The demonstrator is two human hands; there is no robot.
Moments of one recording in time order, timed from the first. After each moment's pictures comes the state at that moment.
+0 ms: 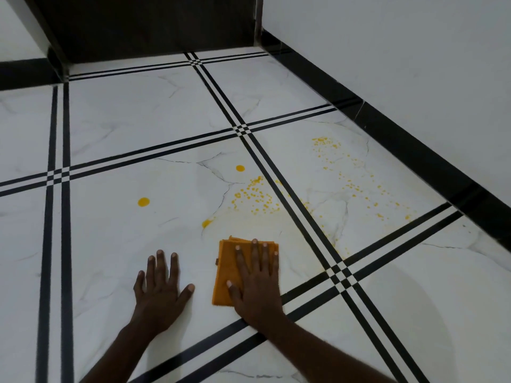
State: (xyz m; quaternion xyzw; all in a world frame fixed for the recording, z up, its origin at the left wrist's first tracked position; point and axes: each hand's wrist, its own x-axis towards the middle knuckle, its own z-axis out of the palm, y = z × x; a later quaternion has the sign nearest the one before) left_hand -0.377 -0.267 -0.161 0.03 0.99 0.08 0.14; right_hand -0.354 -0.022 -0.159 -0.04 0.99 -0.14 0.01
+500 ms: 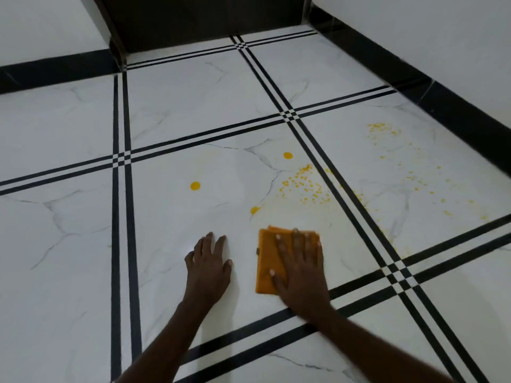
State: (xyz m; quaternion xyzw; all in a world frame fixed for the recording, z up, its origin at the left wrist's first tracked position) left_hand -0.382 -0.266 -0.125 0.01 0.99 0.12 0.08; right_hand -0.366 -0.031 -0.160 -0.08 0.99 -0.10 -0.03
